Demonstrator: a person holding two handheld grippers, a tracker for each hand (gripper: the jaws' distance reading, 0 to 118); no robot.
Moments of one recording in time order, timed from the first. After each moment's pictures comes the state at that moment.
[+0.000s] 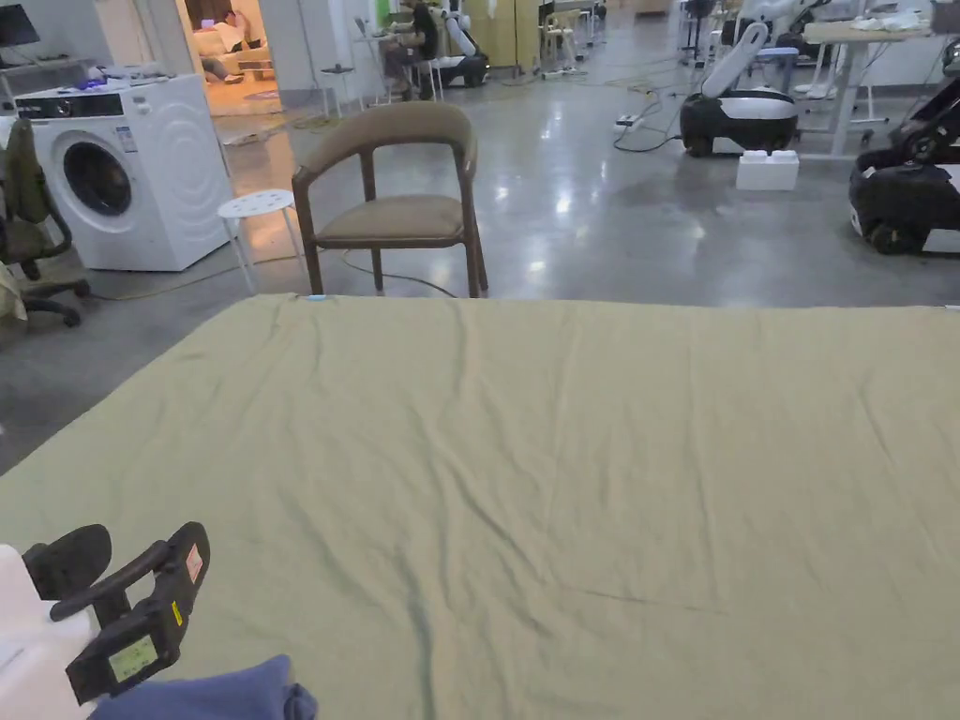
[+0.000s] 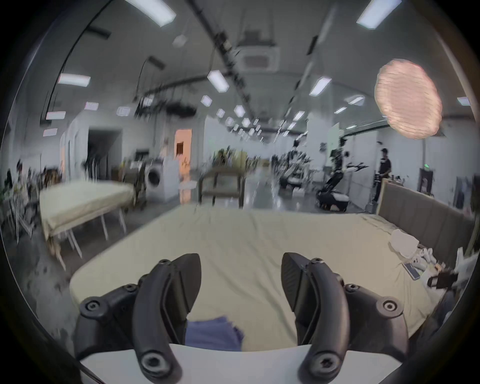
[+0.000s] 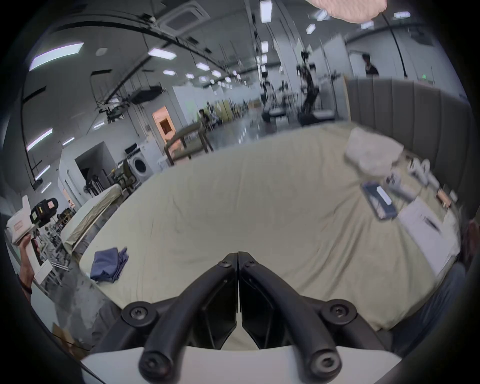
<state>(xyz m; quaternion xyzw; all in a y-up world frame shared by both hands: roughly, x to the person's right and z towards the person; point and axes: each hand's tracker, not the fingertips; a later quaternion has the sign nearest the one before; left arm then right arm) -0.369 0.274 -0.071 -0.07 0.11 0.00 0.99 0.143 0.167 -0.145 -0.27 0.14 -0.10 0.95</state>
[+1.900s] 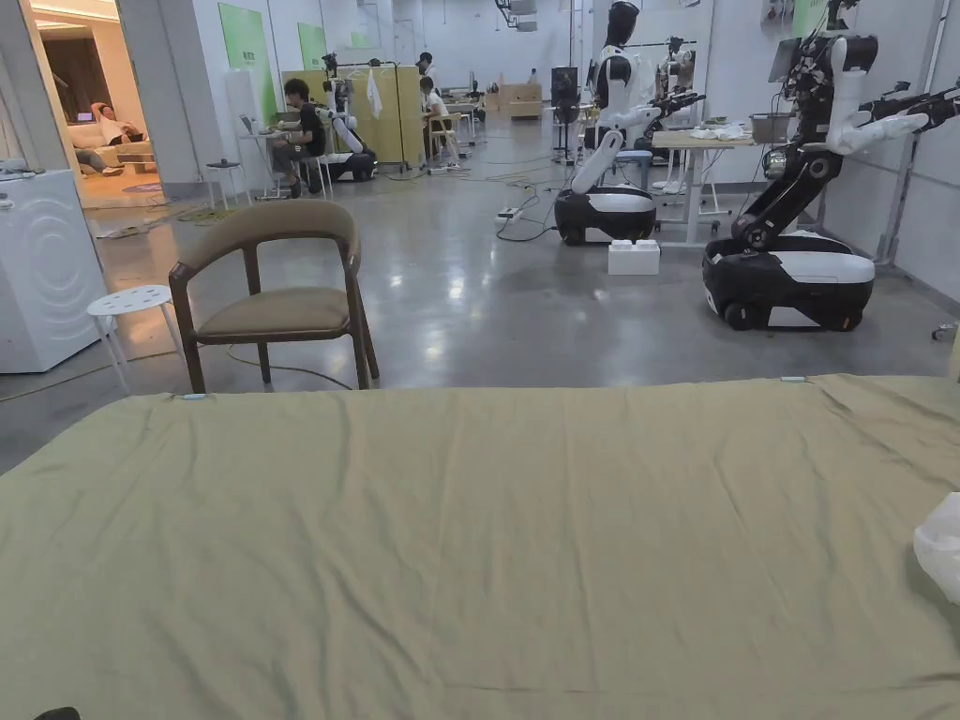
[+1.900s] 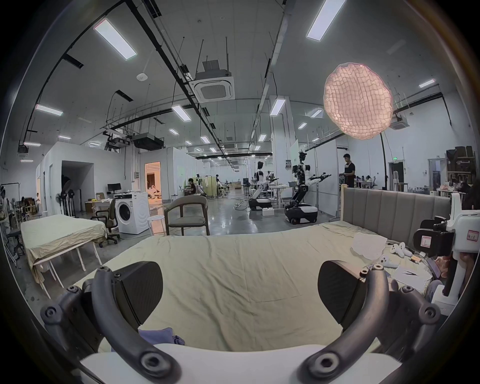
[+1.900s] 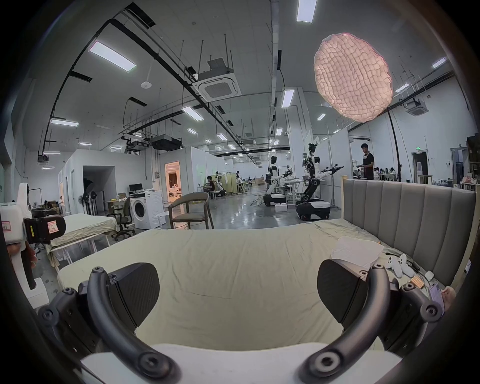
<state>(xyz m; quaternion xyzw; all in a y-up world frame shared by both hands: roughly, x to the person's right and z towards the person) -0.245 0.284 -0.044 -0.03 0.03 -0.02 1.00 0.127 0.248 -0.094 -0.05 0.12 -0.03 0.99</state>
